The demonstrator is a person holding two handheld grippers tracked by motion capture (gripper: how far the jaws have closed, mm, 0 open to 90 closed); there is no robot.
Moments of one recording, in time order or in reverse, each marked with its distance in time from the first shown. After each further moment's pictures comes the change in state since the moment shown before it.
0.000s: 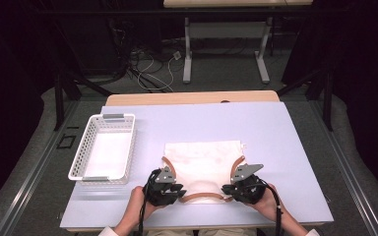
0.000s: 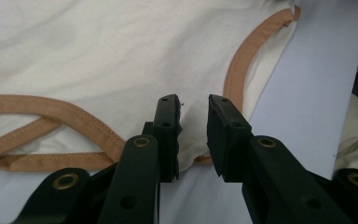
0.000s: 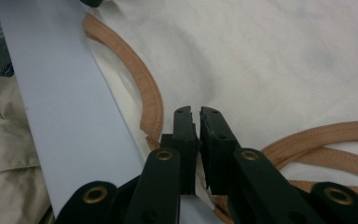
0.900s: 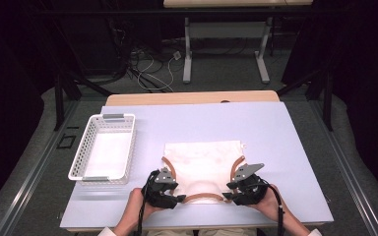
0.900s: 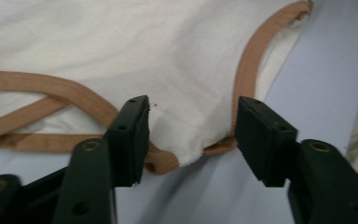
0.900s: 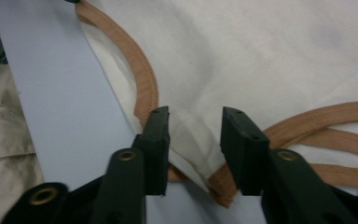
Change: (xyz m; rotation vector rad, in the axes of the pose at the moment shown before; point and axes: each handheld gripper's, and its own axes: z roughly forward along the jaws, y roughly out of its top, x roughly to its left) left arm 0.004 -0.006 -0.002 0.016 0.024 -0.040; right arm -0.006 -0.005 -0.004 0.024 0.000 0.038
